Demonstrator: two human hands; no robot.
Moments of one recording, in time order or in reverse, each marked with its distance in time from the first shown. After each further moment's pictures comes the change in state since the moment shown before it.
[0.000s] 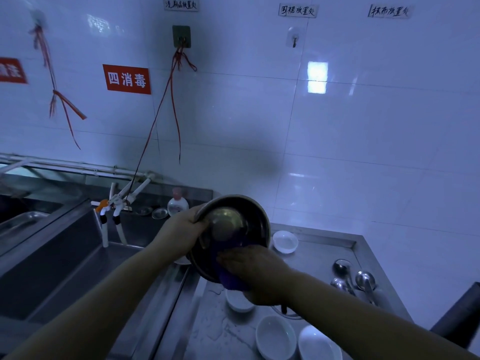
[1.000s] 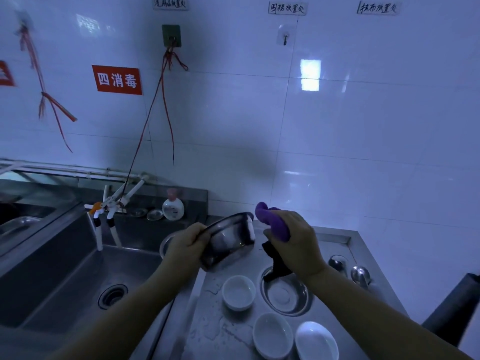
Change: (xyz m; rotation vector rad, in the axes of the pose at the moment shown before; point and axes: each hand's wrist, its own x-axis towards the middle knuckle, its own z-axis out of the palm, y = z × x) left_hand -0.027 -0.005 0.039 -0.262 0.068 -0.054; right_hand -0.037 0.035 -0.019 0.306 0.900 0.418
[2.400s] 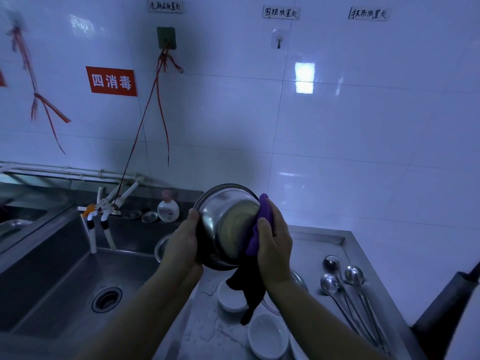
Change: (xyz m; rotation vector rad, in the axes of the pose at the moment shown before) left_hand 0.006 0.031 0.025 -0.851 0.171 -0.351; right_hand -0.002 -0.050 0.037 0.513 0.269 0.647
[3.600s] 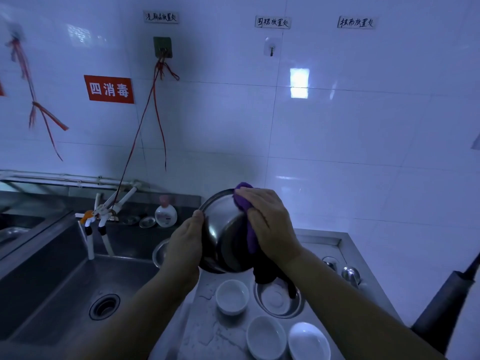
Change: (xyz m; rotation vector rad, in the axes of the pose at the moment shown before) left_hand -0.013 0.003 0.002 0.326 -0.001 0.156; right_hand 0.033 -0.044 -0.021 -0.445 -0.331 -0.635
